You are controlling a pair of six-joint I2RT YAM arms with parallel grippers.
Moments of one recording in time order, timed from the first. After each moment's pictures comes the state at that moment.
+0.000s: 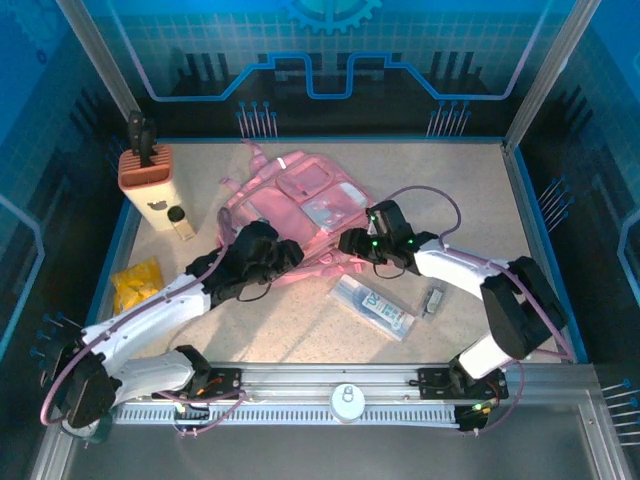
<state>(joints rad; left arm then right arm) -0.67 1.13 0.81 -0.44 -0.05 -1.14 0.54 1.56 0.88 -0.14 -0.22 0.80</state>
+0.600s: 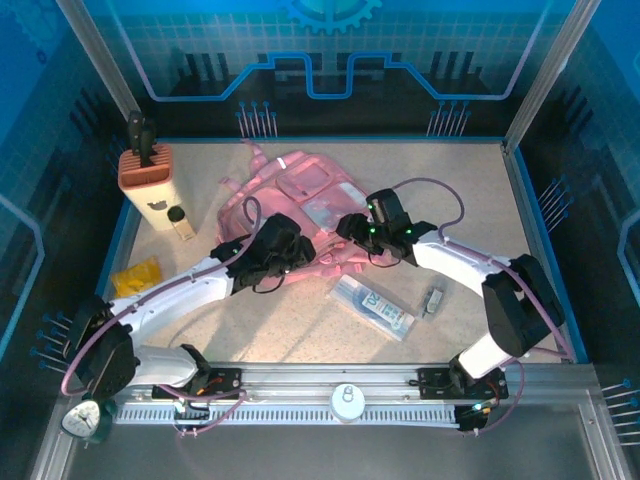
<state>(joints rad) -0.71 1.31 0.92 -0.48 -0.13 -1.08 0.55 1.55 0.98 -0.19 -0.16 0.95</state>
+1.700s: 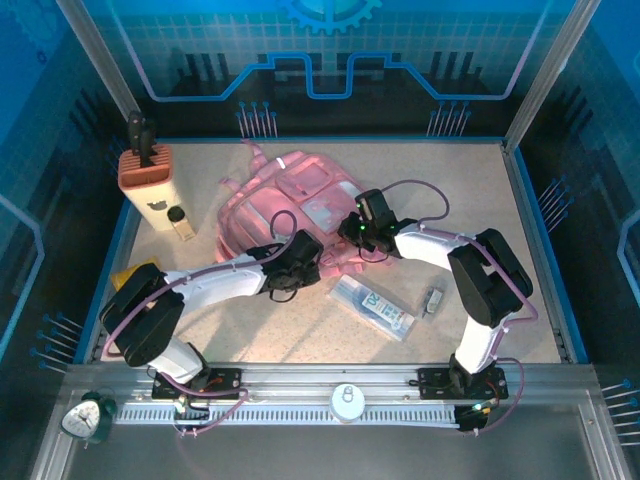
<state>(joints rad) -0.76 1.55 0.89 -0.42 -0.13 -1.06 0.53 1.78 1.04 -0.05 -0.11 0.98</state>
